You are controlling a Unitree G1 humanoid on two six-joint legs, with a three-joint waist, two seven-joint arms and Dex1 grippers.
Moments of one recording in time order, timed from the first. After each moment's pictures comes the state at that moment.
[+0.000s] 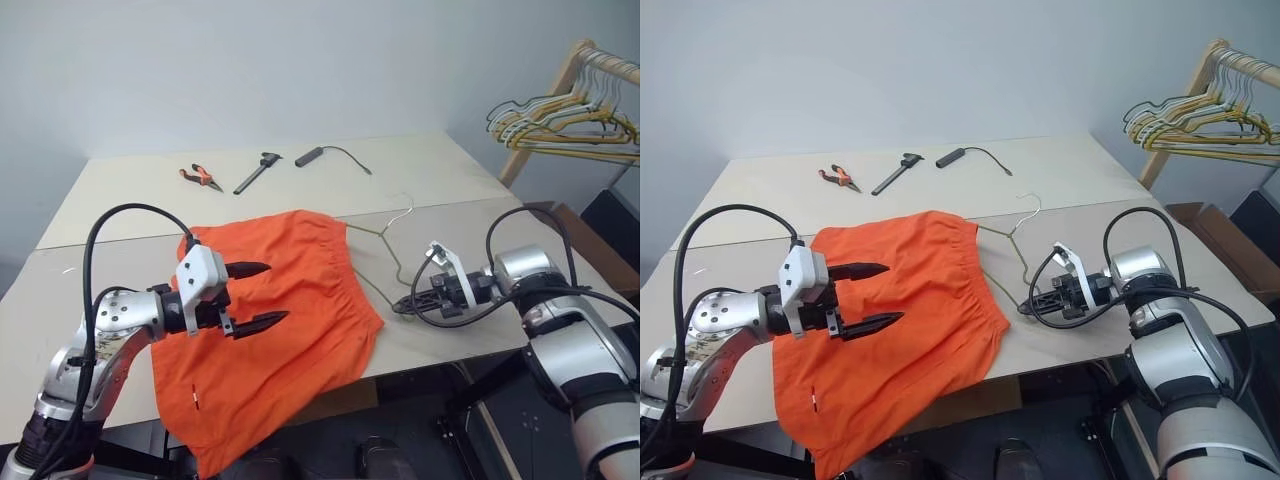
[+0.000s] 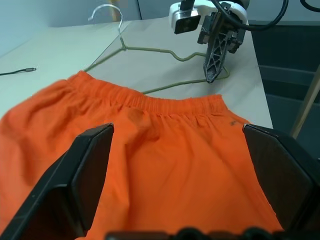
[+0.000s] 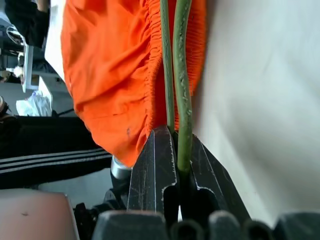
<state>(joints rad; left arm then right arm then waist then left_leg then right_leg) -0.14 0.74 0.06 -0.40 -0.51 0.41 -0.95 -0.95 -0.62 0.39 0.94 0.33 0.98 1.50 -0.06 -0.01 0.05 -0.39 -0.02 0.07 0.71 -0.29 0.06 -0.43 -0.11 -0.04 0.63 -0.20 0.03</state>
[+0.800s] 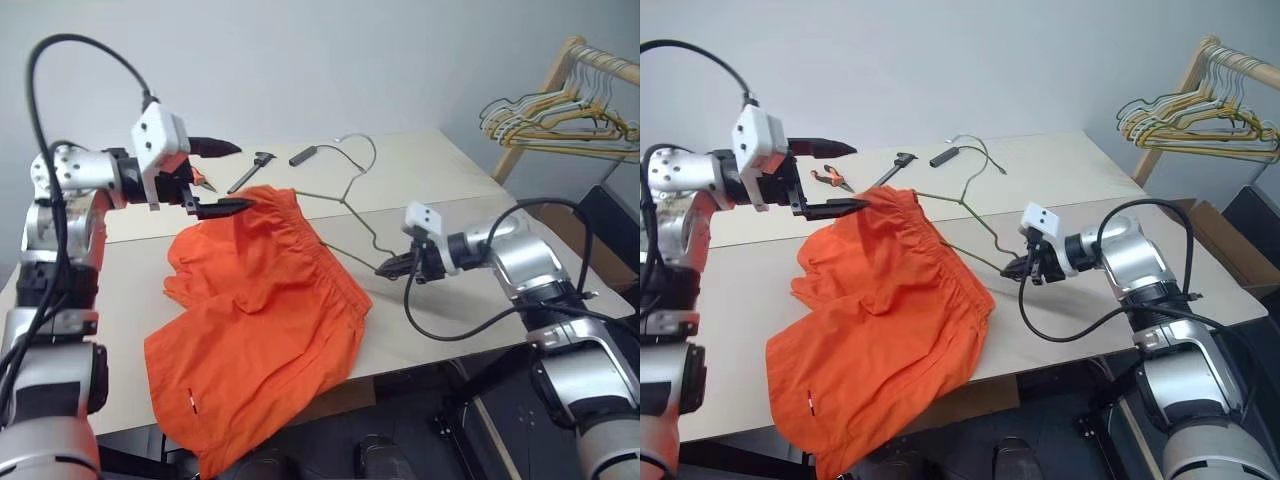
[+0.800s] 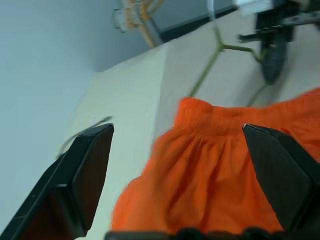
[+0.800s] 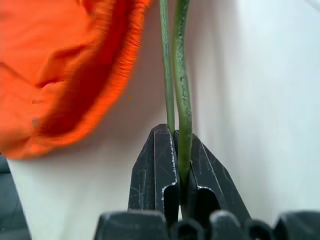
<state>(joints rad) -0.99 0.80 -0.07 0.50 -0.28 0.07 -1.42 -0.89 -0.62 0.30 0.41 0.17 0.51 1.34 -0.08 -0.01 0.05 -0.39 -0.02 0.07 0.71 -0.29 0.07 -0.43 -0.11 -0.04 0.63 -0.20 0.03</state>
